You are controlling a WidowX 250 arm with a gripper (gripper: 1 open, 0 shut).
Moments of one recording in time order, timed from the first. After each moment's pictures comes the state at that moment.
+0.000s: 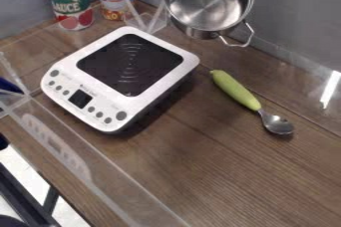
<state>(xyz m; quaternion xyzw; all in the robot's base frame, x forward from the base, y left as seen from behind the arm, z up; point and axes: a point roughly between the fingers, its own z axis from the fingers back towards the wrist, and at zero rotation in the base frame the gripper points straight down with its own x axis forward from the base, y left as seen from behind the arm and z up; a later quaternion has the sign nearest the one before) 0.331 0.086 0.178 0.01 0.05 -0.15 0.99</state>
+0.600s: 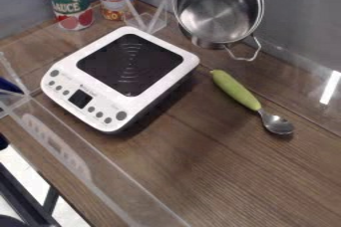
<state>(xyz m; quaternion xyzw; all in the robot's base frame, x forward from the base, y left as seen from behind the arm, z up) 0.333 0.076 0.171 0.04 0.06 -0.16 0.98</state>
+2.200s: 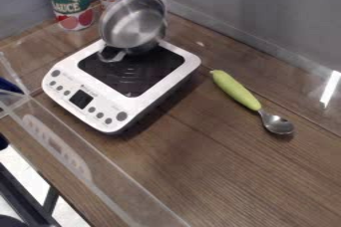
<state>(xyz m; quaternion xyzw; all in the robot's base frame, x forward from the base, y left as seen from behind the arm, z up) 0.319 0.104 0.167 0.10 0.11 -0.15 0.98</state>
